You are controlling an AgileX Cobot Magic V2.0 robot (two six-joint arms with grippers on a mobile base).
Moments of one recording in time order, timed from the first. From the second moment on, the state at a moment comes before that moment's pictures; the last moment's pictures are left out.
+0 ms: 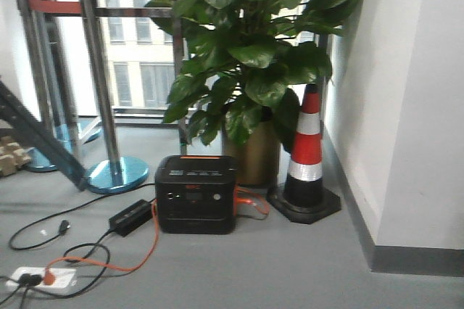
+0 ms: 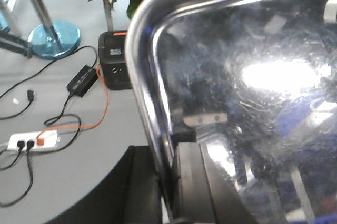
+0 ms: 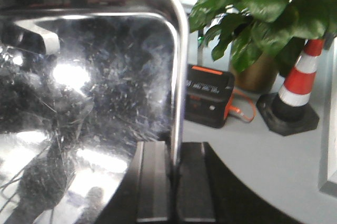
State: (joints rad) left arm -0.49 1.32 -1.46 0.34 0.85 -0.40; right arm 0.62 1.41 -1.50 -0.37 0.67 0.52
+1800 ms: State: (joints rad) left arm -0.49 1.32 -1.47 0.34 0.85 -0.41; right arm 0.61 1.41 -1.50 -0.38 0.61 0.52
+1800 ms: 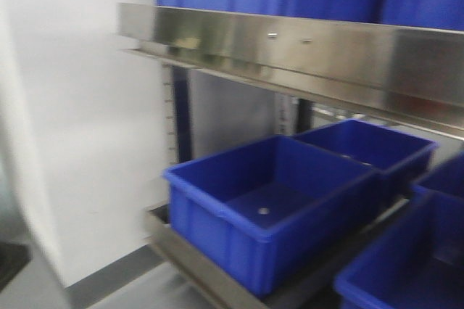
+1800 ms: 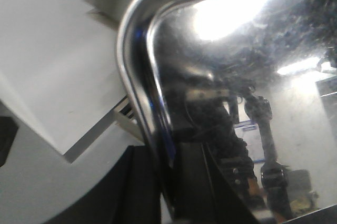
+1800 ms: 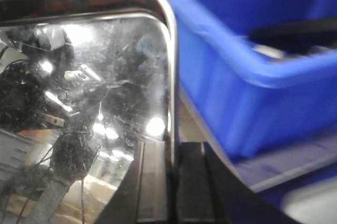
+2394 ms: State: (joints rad) left arm -0.49 1.32 -1.47 0.34 0.85 -0.41; right arm 0.61 1.41 -1.50 -0.38 0.61 0.52
